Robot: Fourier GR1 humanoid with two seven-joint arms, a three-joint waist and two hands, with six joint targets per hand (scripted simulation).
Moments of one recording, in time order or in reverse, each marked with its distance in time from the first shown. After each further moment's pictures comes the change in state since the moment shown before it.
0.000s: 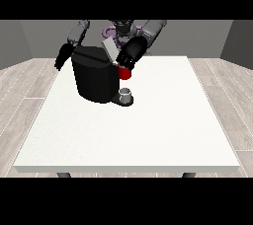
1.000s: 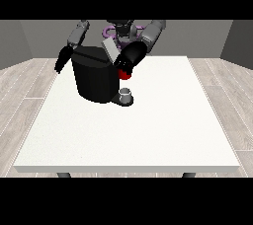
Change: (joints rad) left arm -0.026 0.032 0.025 0.009 -0.024 0.082 -0.097; right arm -0.024 -0.004 0.006 -0.012 0.016 -0.011 0.010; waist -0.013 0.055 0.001
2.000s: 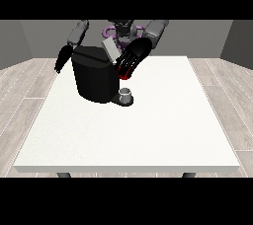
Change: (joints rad) left arm 0.007 0.013 -0.022 0.017 -0.067 0.043 -0.020; right arm 0.022 -0.014 -0.008 0.024 0.010 -0.001 0.013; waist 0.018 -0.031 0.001
